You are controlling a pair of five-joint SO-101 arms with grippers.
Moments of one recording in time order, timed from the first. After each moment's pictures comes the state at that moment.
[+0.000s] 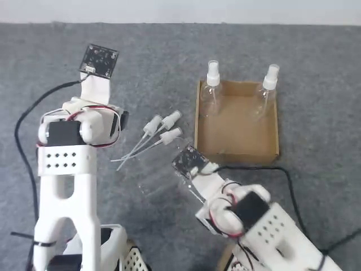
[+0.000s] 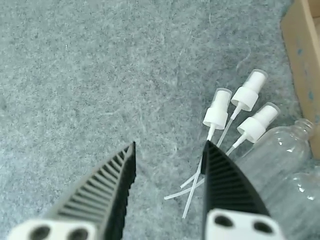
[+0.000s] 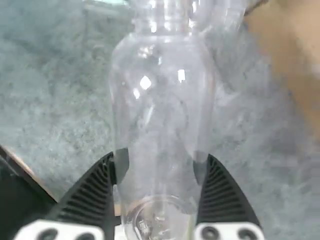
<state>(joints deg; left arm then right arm) -8.6 -31.0 27.9 71.5 -12.2 -46.3 -63.6 57.9 85.7 6.0</state>
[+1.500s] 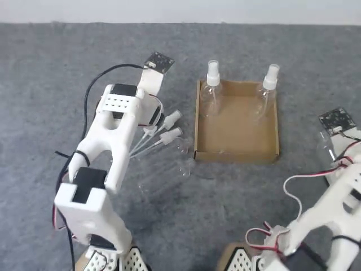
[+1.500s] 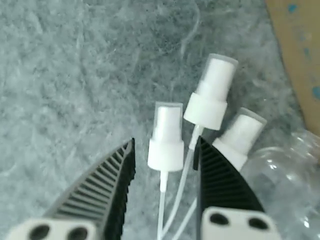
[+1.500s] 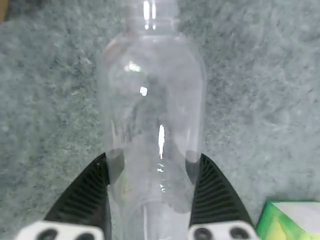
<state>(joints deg) 2.7 16.0 10.2 62.1 -14.0 41.9 -24.8 40.4 60.1 63.1</state>
